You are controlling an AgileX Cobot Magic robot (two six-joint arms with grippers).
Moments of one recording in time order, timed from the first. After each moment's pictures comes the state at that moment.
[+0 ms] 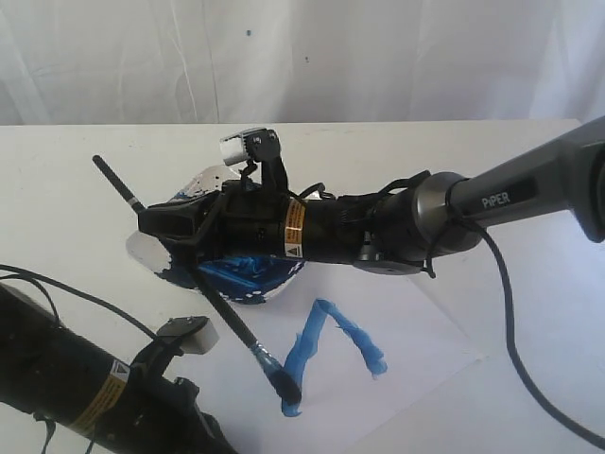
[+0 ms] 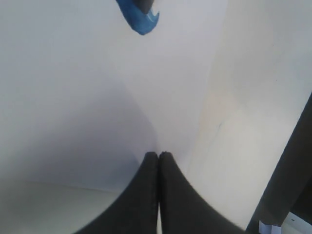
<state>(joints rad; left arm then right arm) -0.57 1.76 -0.53 1.64 -0.73 -1.78 0.75 2.10 -1.16 -0.94 -1.05 0.97</state>
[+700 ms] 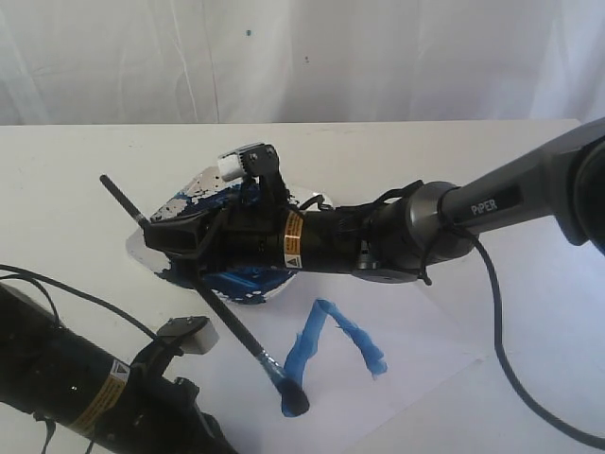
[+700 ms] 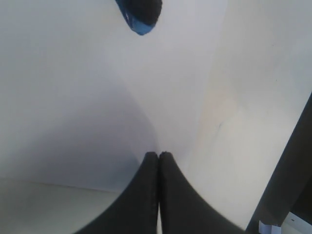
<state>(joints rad) -0.57 1.76 -0.53 1.64 -0.73 -1.78 0.75 2.14 -1.16 -0.95 -1.02 0.95</state>
